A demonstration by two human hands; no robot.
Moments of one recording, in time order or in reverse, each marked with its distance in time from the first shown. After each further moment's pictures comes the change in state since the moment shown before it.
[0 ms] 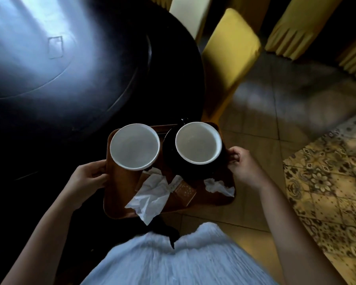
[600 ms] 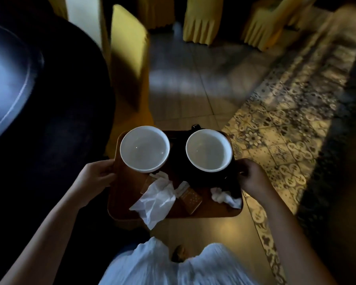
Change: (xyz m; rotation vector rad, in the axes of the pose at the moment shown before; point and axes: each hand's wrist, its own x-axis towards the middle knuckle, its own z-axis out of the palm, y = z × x) left_hand -0.059 0.043 0.237 0.215 -0.404 0.195; right_hand -0.237 0.141 -0.158 -0.019 0.455 0.215
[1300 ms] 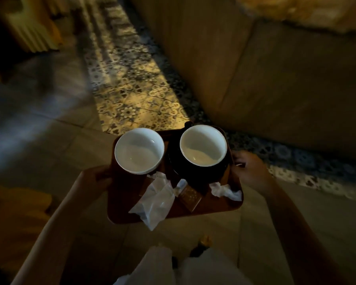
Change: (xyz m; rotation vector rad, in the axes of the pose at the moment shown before) left_hand 0.011 0.066 0.163 0.456 -0.837 0.439; right_hand -0.338 0.039 0.012 0.105 0.742 0.614
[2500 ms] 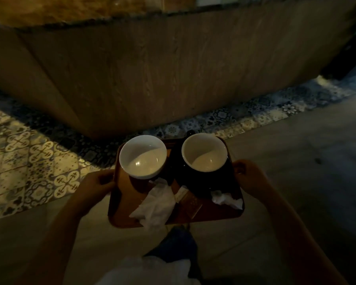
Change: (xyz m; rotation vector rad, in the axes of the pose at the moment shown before) left_hand -0.045 0.282 0.505 0.065 -0.571 0.228; right_hand -0.242 0.407 -0.305 0.218 0.505 0.529
